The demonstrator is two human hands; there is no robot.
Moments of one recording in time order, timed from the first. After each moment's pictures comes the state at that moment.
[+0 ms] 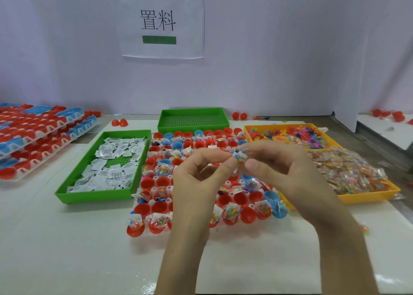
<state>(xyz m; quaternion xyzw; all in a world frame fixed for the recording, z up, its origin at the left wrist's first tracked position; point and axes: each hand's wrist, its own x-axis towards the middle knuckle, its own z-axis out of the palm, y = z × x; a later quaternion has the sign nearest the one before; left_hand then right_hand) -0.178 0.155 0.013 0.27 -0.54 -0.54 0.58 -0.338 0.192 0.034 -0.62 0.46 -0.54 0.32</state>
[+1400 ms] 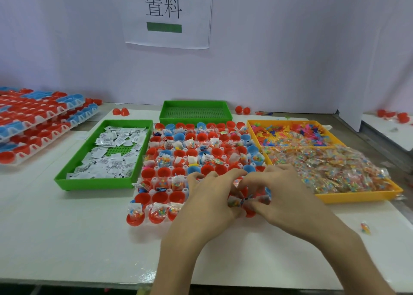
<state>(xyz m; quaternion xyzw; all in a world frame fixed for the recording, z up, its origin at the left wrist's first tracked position) -0.180 0.138 -0.028 0.41 -0.86 -0.20 0.21 -0.345 0.192 -0.006 -0.76 0.61 -0.21 0.03</state>
